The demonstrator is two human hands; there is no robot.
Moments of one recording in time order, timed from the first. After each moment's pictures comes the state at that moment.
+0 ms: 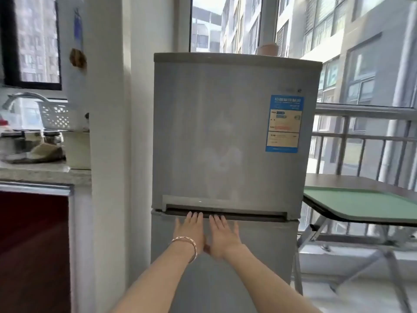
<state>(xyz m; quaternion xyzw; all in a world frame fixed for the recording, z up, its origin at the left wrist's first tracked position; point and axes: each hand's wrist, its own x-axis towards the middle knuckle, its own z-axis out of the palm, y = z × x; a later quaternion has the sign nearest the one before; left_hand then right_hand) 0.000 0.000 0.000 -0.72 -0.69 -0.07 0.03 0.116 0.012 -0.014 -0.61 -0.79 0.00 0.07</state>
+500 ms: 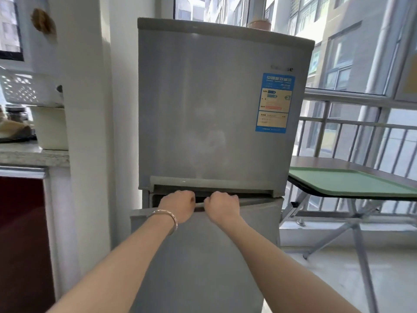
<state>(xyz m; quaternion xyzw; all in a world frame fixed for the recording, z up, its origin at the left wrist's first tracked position) -0.015 -0.014 0.030 -0.75 -0.63 -0.19 0.05 0.118 -0.002 0.019 -0.67 -0.71 -0.07 0.21</state>
